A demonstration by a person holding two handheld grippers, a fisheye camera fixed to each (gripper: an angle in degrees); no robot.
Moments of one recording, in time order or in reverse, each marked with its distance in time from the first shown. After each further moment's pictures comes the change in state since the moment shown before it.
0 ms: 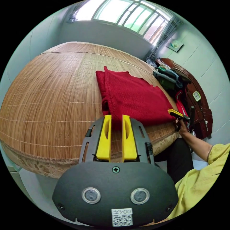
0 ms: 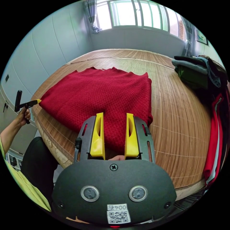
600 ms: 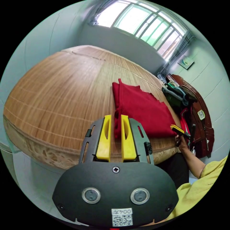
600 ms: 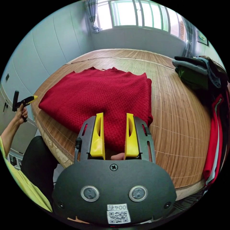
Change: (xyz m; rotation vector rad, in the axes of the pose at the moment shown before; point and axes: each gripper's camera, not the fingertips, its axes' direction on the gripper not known) left arm -0.021 -0.020 -0.036 0.124 -0.095 -0.139; right arm 0.009 0.008 -0.003 -0.002 -0.010 -0.001
